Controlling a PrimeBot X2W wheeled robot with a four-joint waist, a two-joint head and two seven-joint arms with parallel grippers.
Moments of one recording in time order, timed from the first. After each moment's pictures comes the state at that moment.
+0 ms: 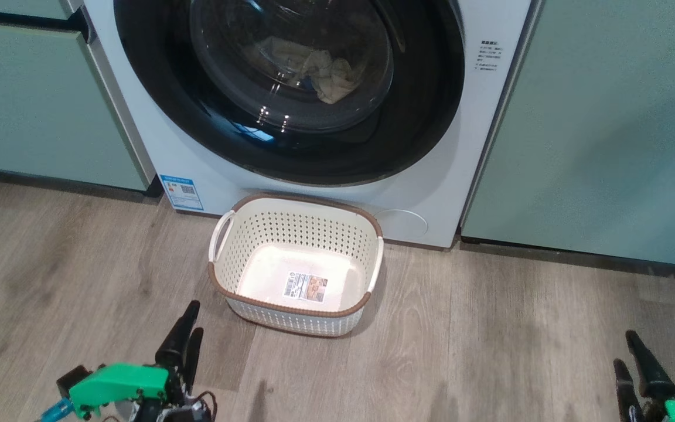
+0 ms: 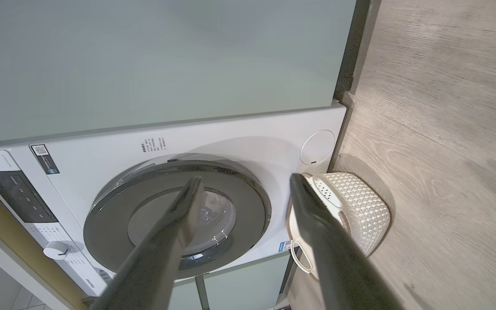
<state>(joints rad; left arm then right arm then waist) -0.03 0.03 0.06 0.37 -1.57 -0.13 0.07 0.03 -0.02 -0.11 0.36 1.58 0.13 0.07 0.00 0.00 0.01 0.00</state>
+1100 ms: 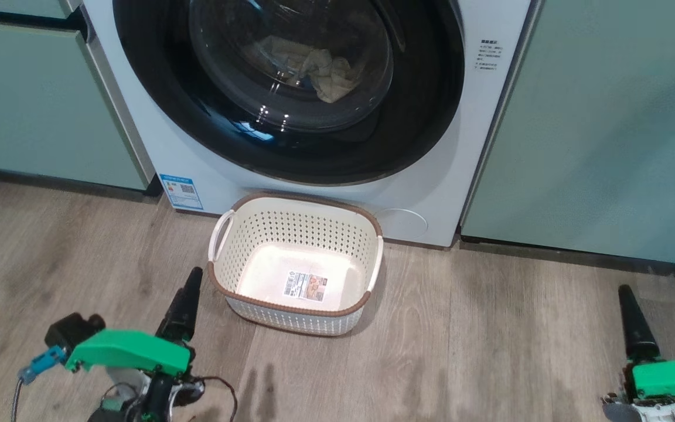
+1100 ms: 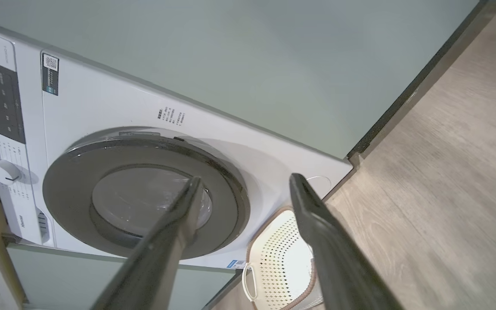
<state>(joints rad) -0.07 0.06 0.05 0.30 -1.12 -0.13 -0.02 -0.03 -0.02 -0.06 0.27 1.17 0.13 -0.02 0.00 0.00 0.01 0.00</state>
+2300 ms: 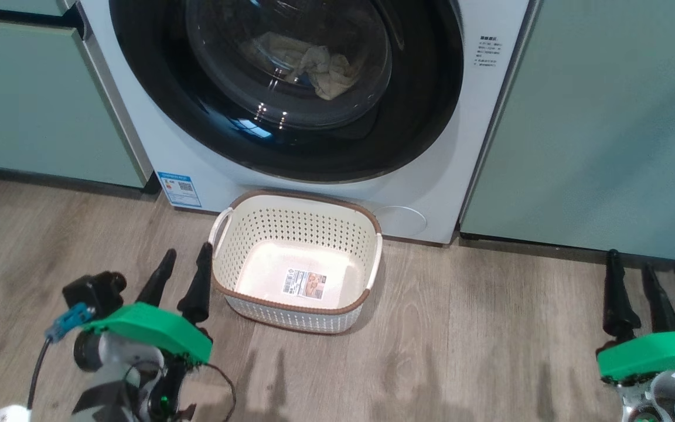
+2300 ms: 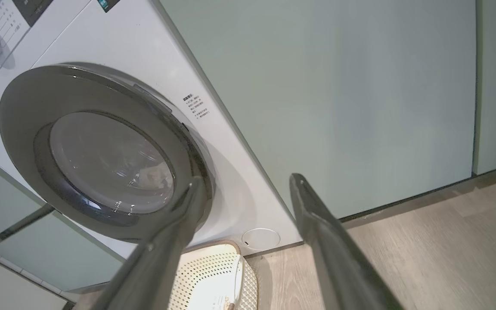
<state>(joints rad) -0.12 0.11 -0.01 0.26 -0.57 -0.08 -0.12 -0.07 -0.02 -0.03 0.20 0.56 0.13 -0.12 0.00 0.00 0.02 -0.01</state>
